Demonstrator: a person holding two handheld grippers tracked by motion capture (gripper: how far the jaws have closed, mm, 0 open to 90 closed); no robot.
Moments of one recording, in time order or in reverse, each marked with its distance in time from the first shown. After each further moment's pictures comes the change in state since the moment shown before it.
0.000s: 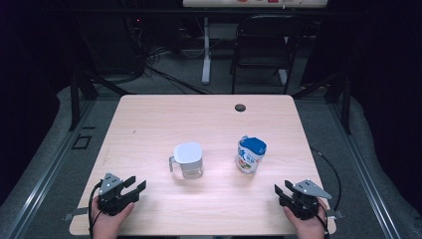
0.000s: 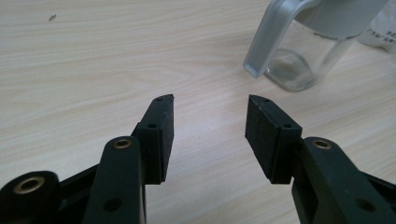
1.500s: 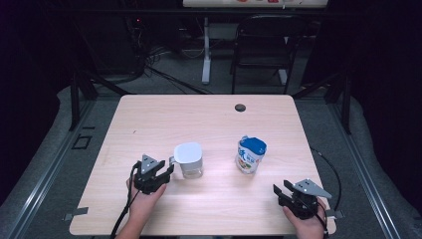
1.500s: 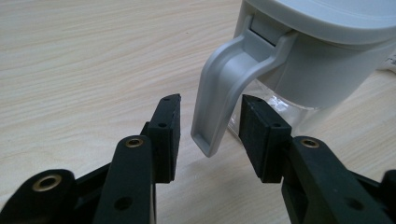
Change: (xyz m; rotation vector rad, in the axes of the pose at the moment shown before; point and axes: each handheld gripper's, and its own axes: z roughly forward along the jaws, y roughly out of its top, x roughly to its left) left arm -0.049 0.039 0.076 0.019 0.010 0.063; right arm 0.000 0.001 0.001 -0.009 0.020 0.010
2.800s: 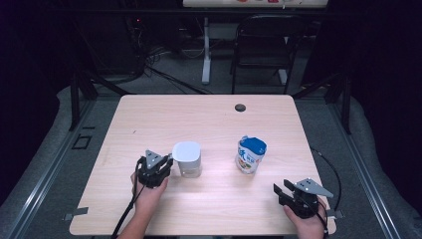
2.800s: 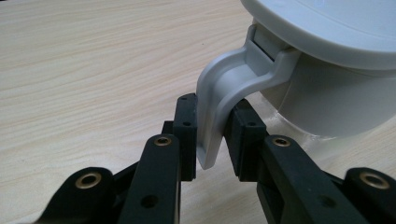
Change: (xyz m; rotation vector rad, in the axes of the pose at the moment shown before) left arm 0.000 0.008 0.014 -0.013 0.070 0.023; right arm -0.004 -0.001 0.002 -0.003 0.019 0.036
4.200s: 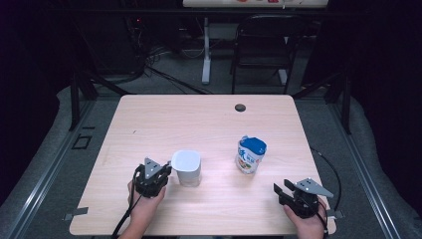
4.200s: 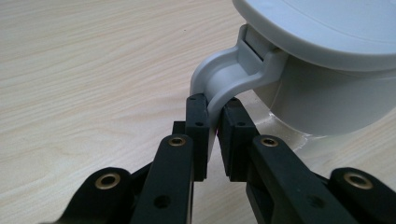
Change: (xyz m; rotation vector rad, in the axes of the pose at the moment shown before) left arm -0.011 -0.012 -0.027 0.022 -0.037 0.052; right arm 0.000 0.000 0.000 -0.002 -0.005 0.000
